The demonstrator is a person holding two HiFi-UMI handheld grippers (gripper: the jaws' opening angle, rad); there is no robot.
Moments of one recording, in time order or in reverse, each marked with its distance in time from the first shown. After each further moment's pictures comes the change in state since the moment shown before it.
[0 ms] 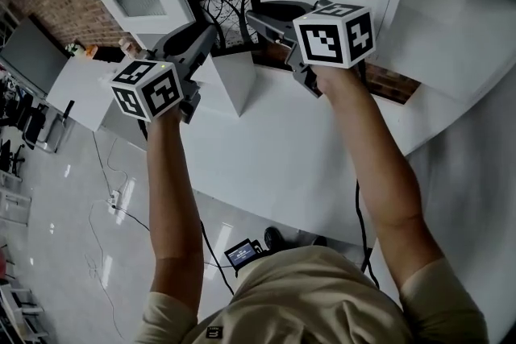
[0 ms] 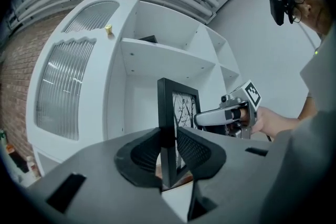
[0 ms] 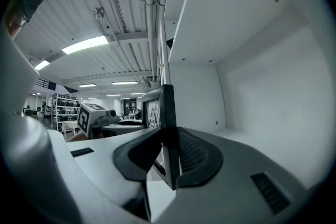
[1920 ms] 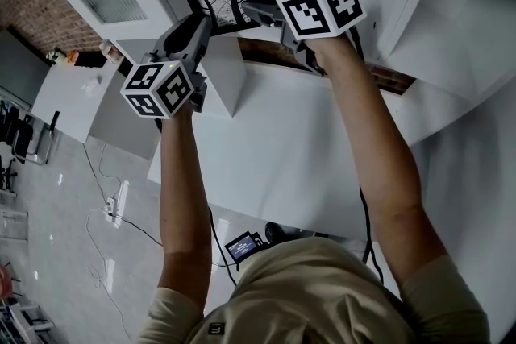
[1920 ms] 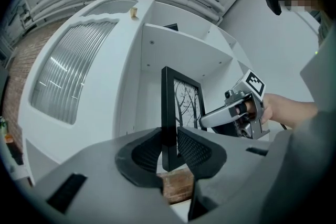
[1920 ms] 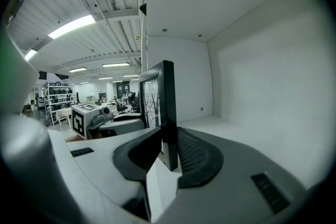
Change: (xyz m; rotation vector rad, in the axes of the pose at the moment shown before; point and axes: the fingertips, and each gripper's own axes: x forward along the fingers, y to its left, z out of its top) left arm 0.052 0.062 -0.035 -0.024 -0.117 0.086; right arm 0.046 -0.072 -0.026 -0.027 0.216 -0.086
